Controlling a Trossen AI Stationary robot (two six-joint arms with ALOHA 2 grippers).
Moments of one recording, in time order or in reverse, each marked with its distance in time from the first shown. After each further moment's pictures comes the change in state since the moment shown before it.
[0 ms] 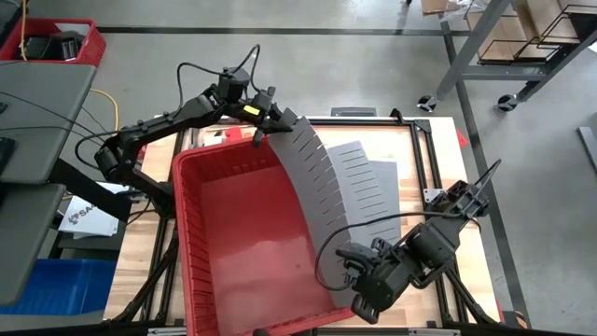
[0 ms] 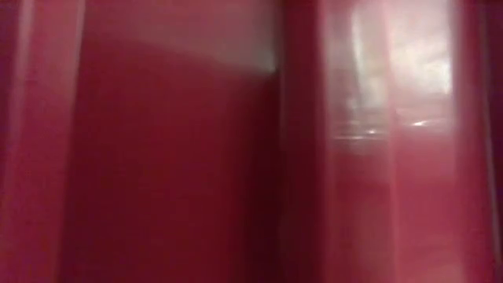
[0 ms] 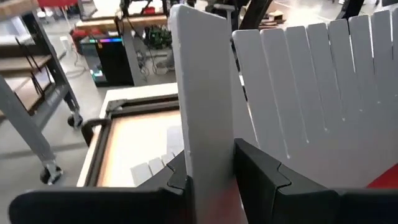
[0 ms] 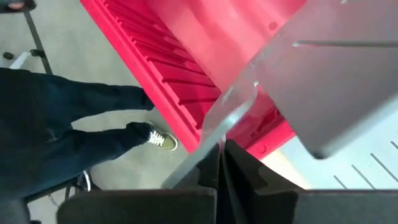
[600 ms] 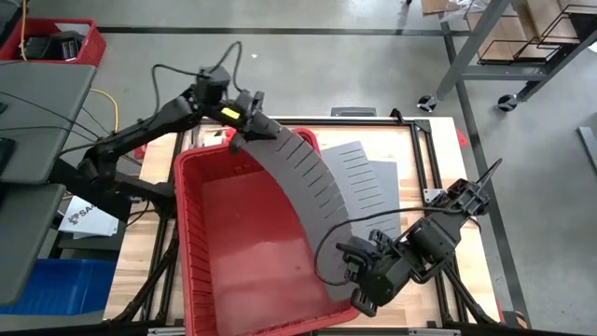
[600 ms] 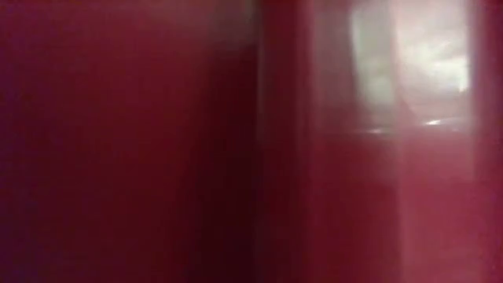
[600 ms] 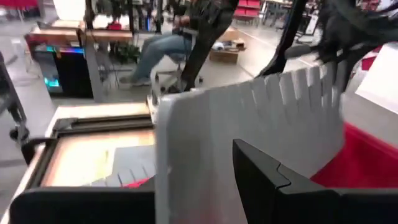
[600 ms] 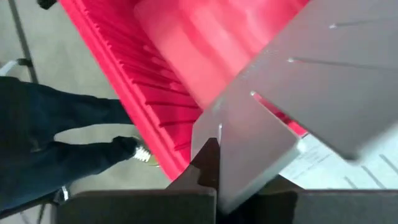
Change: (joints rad) left arm -0.051 -0.186 0.000 -0.104 0.116 -0.174; right arm -0.027 -0.009 0.004 -0.015 0.088 -0.077
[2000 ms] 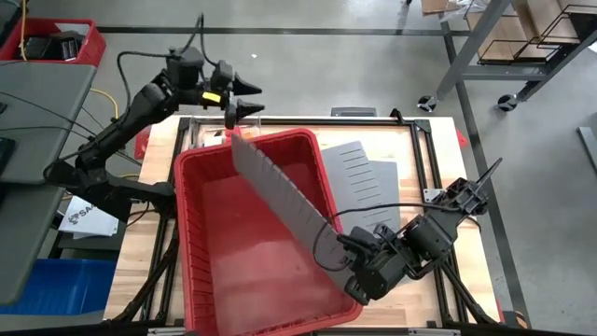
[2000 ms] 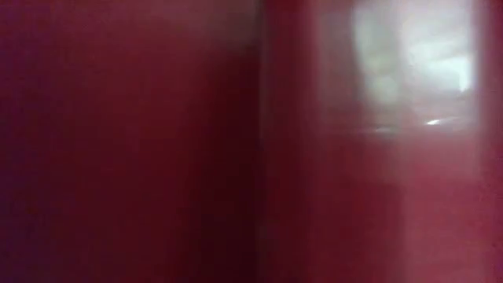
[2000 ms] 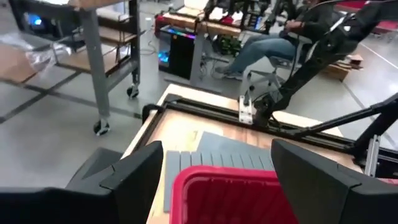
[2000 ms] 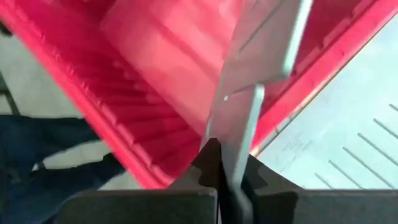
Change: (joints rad) left arm 0.150 -0.051 0.206 -0.270 -0.352 -0.137; right arm -0.007 0.000 0.000 -0.076 0.002 0.135
